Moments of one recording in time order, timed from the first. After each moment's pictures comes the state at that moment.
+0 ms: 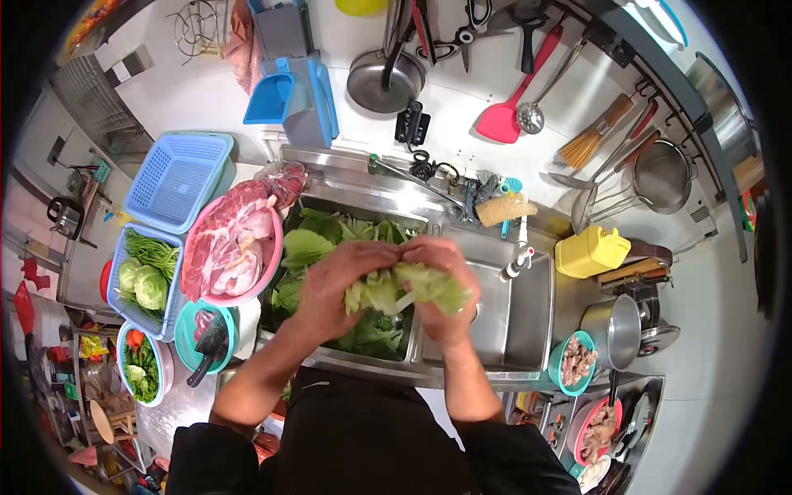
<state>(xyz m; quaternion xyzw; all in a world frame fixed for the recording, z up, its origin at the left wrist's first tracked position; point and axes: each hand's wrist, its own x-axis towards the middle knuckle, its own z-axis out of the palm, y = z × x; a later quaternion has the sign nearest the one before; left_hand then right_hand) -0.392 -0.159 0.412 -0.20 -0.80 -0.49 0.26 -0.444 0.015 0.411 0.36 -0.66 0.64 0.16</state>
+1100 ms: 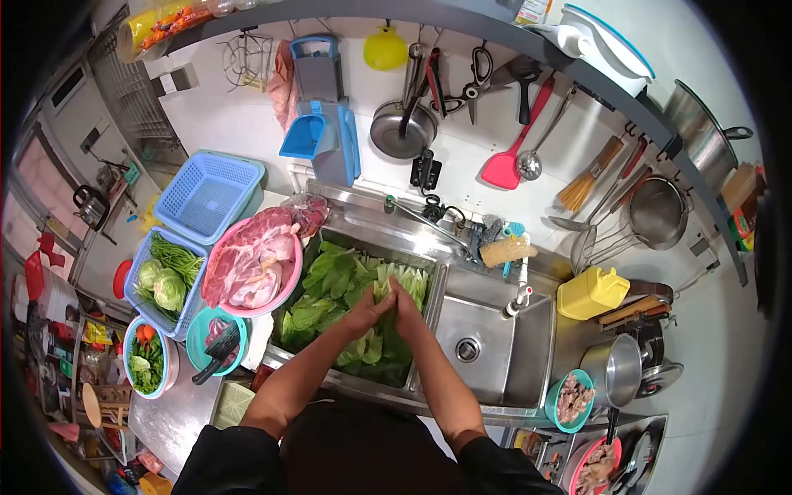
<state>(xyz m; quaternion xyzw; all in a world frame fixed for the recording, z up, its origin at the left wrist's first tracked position) -0.436 -0.140 0.163 0.14 -0.57 -0.81 -0.05 -0.488 -0.012 0.207 0.05 -0.46 0.82 -0.33</state>
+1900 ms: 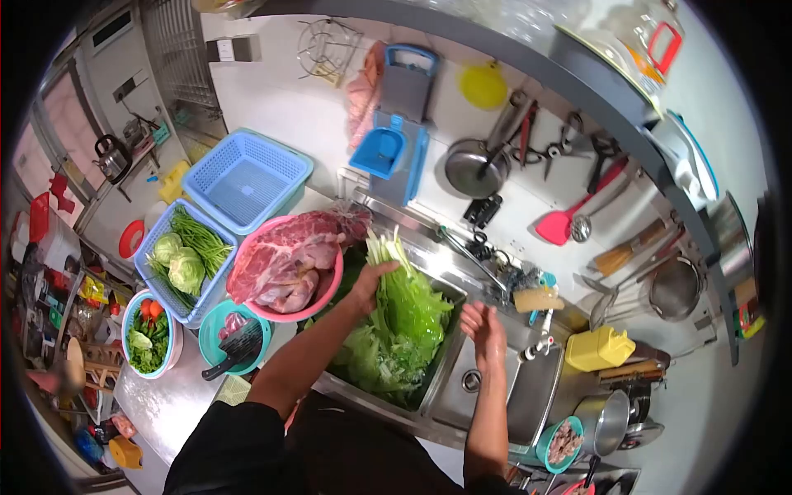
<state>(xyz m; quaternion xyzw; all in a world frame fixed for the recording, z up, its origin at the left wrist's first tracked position) -0.475 -0.259 0.261 0.16 -0.31 -0.94 0.00 -0.519 0.041 0.287 0.00 -0.57 0.79 -0.23</state>
